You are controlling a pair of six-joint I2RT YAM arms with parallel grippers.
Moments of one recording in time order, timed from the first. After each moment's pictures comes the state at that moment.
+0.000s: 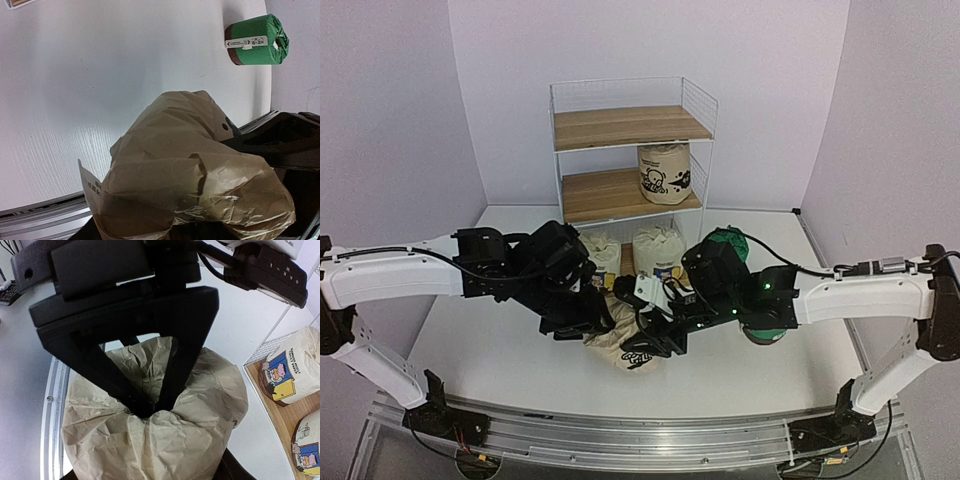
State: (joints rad) left arm -1.12 1.40 1.16 -0.72 0.14 -1.08; right arm 1.11 1.52 1.03 -0.11 -0.30 -0.22
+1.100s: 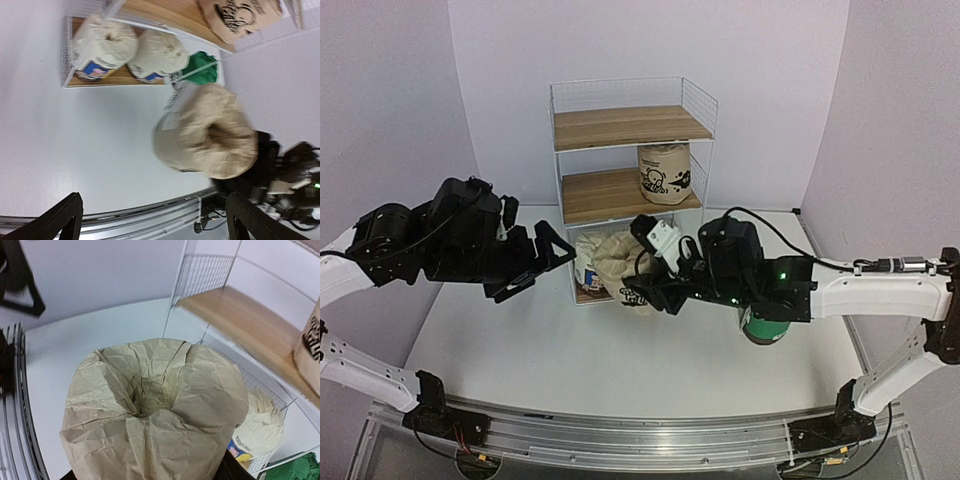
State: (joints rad) left arm -1.15 1.08 1.26 -0.87 -0.28 -1.22; right arm 1.12 1.46 1.08 0.01 0.17 -0.10
